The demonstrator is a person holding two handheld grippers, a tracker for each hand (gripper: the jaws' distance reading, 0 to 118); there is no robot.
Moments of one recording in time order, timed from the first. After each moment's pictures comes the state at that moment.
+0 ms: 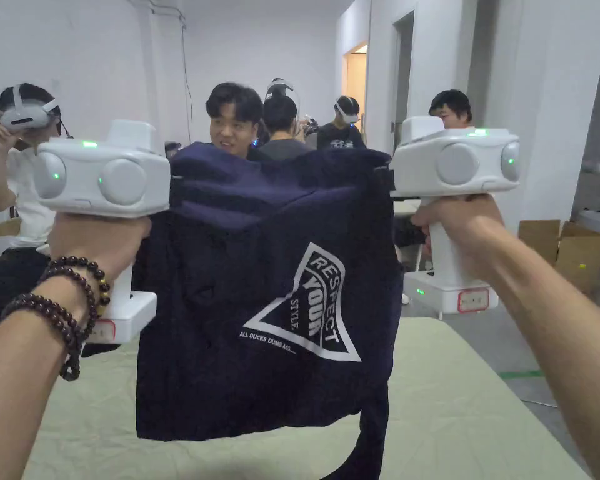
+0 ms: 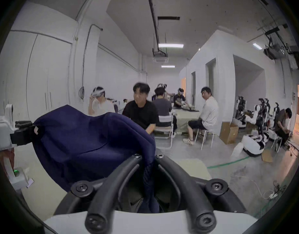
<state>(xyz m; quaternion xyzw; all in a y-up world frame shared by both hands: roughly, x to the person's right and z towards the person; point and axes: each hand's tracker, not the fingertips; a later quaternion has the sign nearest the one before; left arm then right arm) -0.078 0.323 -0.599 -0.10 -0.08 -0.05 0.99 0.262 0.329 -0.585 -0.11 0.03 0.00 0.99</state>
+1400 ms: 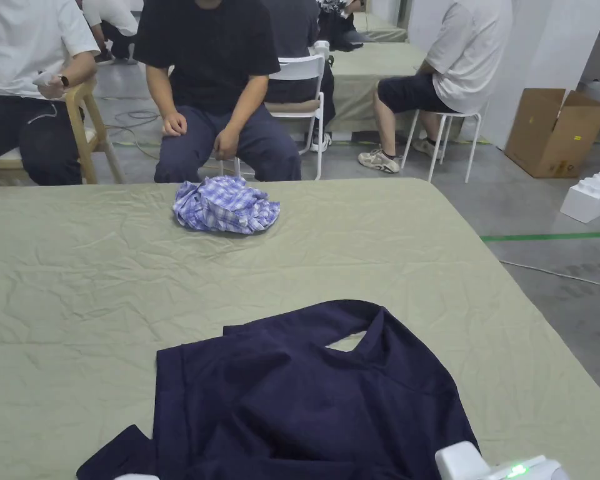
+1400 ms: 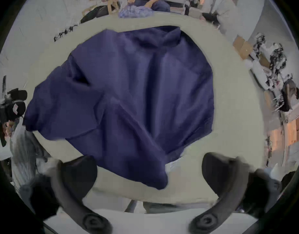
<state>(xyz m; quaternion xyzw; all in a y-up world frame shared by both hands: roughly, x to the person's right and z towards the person) -0.107 -0.045 -0.305 -0.45 -0.18 -0.01 0.87 0.280 -0.066 -0.288 -0.54 0.04 0.06 0.84</state>
